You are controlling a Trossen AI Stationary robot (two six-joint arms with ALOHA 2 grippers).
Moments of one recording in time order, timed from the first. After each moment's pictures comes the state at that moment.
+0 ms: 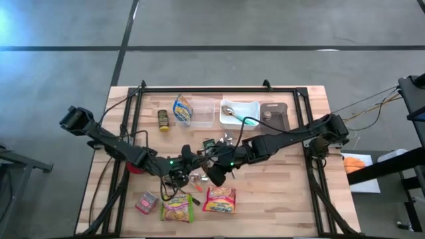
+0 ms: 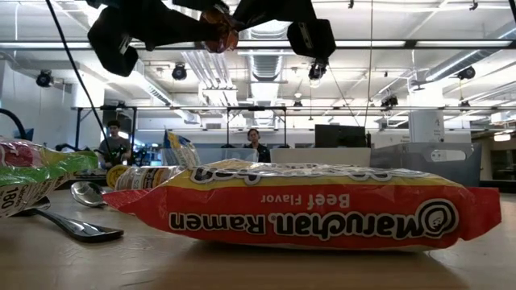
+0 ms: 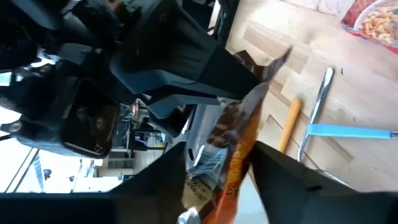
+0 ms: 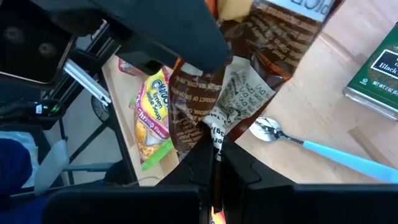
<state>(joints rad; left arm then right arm) -0.45 1.38 0.73 0.29 -0.61 1.14 0.25 1.78 1.48 -0.45 0.03 0.96</state>
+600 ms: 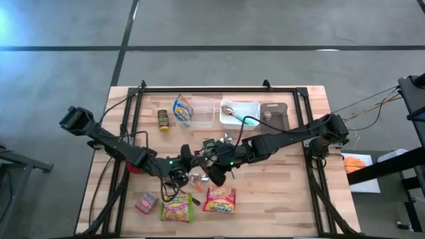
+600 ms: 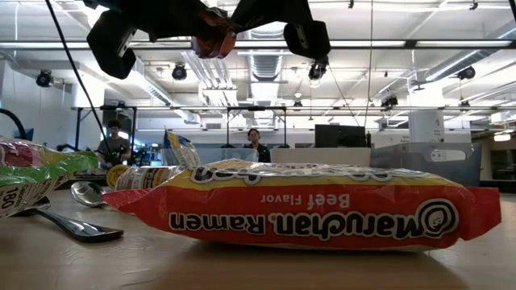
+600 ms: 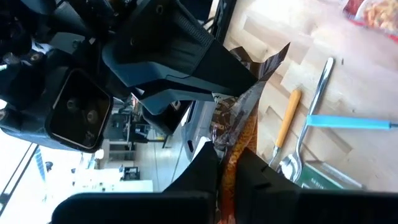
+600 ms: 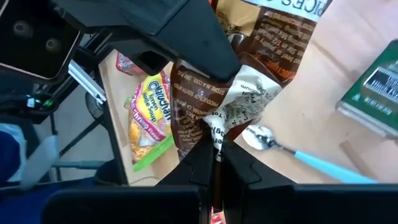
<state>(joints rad) -0.45 1.38 0.73 0.27 -0.66 1.13 0.25 1.78 1.48 -0.45 0.04 0.89</state>
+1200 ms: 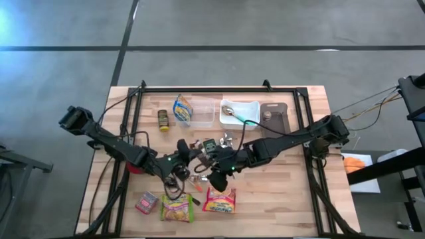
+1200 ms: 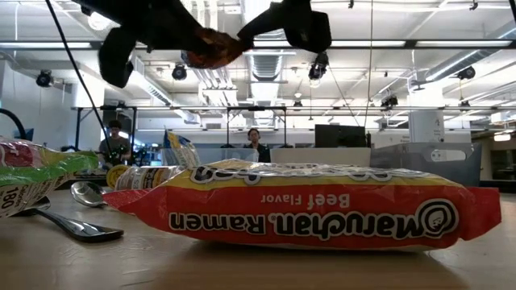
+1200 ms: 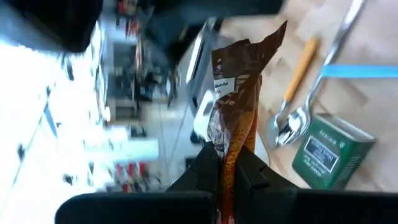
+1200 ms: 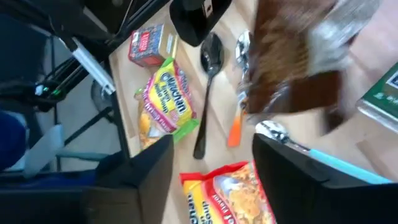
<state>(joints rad) -0.46 1.37 0.73 0.18 -0.84 1.04 0.28 1.78 1.48 -0.43 0.06 0.88</state>
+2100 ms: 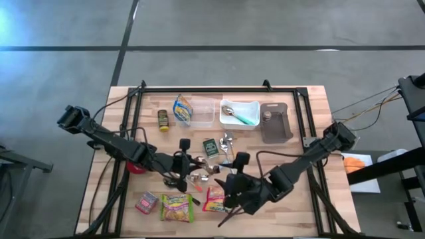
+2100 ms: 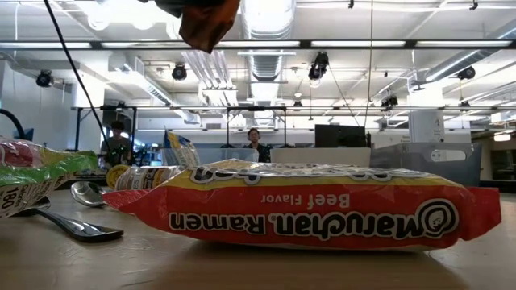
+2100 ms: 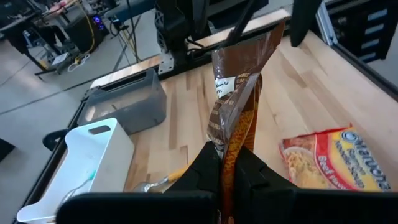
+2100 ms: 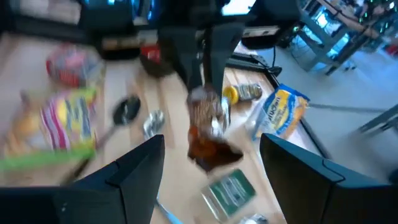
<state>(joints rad) -0.43 1.34 0.86 0.04 -0.45 0.15 0.58 1.79 1.56 -0.50 0.89 0.27</state>
